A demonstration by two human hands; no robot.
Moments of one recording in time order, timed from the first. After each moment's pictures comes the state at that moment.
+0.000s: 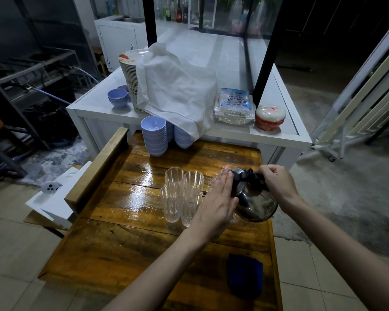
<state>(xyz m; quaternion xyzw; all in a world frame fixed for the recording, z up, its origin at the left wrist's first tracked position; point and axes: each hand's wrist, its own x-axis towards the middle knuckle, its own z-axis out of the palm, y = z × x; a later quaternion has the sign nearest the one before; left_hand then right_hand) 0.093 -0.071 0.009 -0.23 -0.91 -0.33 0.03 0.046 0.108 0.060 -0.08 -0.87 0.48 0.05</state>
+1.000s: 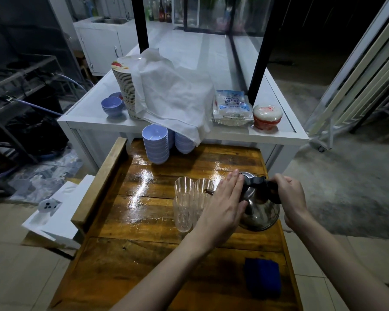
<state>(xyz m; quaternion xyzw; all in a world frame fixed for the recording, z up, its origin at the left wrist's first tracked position) 0.085 -0.115 0.043 -0.30 -0.90 -0.32 0.03 0.073 0.063 0.072 -0.19 -0.77 0.60 0.11</state>
